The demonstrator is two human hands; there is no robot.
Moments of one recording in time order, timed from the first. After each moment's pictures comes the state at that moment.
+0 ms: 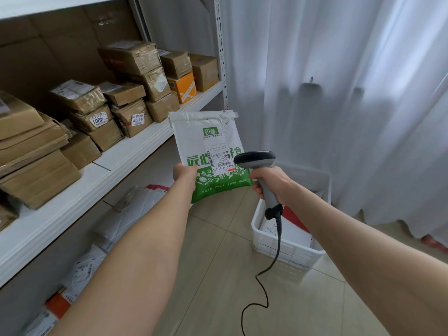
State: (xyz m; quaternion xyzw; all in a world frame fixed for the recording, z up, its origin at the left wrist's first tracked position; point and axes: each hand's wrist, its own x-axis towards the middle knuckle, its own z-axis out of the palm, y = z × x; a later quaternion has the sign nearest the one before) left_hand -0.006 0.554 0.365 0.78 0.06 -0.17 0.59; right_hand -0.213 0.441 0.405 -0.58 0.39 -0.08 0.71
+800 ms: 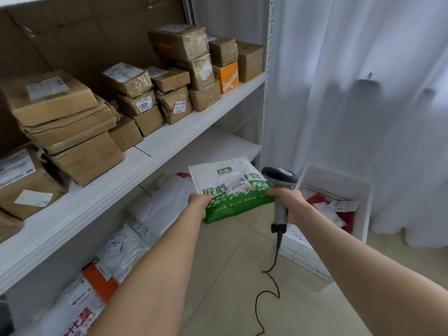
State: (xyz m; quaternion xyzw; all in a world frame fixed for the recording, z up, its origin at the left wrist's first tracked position) left_hand 0.004 0.648 0.306 0.76 0.15 -0.29 0.56; right_hand -0.155 0.480 0.341 -0.52 0.48 -0.05 0.70
